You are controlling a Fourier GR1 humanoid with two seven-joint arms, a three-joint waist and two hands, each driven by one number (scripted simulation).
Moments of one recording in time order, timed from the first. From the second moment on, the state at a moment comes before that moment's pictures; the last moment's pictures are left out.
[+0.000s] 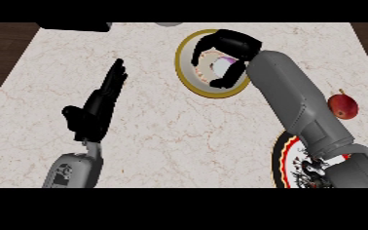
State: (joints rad) left arm -0.19 0.06 -0.09 -1.55 -0.04 0.07 0.10; right arm -1.12 -0.19 0.28 -0.41 0.57 0.23 -0.83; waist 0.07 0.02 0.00
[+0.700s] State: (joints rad) left arm -0.20 0.06 -0.08 -1.53 -0.04 0.06 0.09; right arm -1.22 -0.21 0.11 -0.24 0.38 0.34 -0.91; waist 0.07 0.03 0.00
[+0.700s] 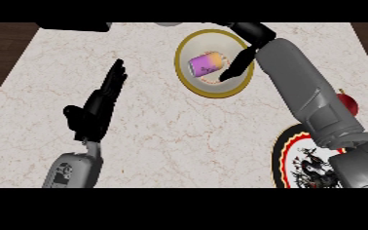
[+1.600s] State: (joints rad) left arm -0.20 0.05 -0.10 -1.54 -0.05 0.06 0.09; right arm -1.24 -0.37 0.04 -0.20 0.24 0.62 -0.72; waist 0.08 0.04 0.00
